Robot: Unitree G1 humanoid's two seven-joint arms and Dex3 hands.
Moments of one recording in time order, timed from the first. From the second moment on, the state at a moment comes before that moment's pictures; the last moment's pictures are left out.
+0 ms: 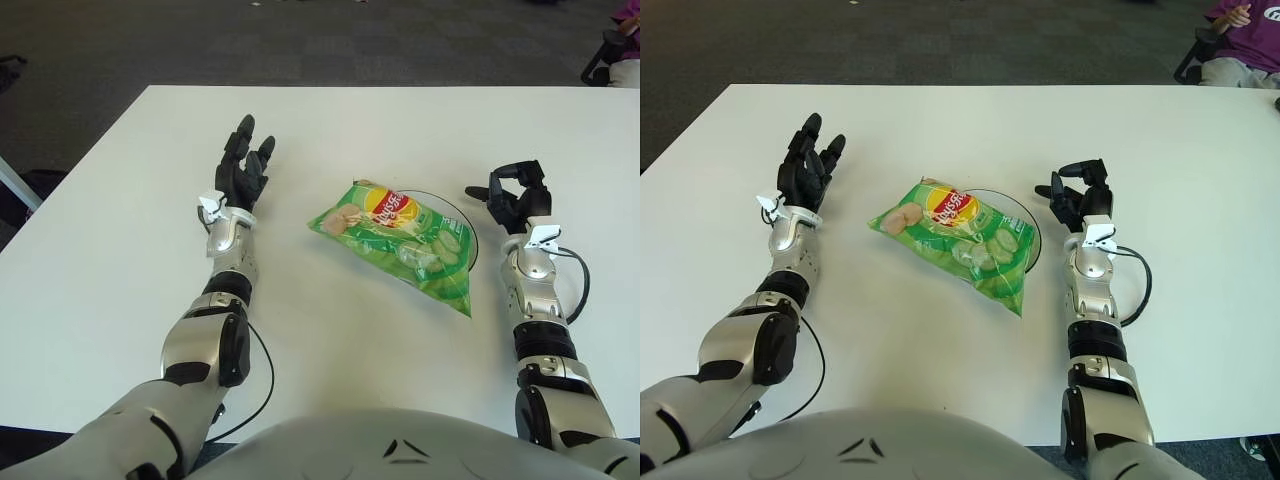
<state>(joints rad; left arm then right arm) -0.61 0.03 0.29 1.07 -0.29 -0.80 -0.30 -0.28 -0.22 -0.23 0.48 0.02 -0.36 -0.19</state>
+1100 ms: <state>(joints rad) -0.60 0.03 0.28 1.05 -0.26 -0.80 -0.30 -0.32 -0.19 -0.18 0.54 0.01 -0.32 -0.13</state>
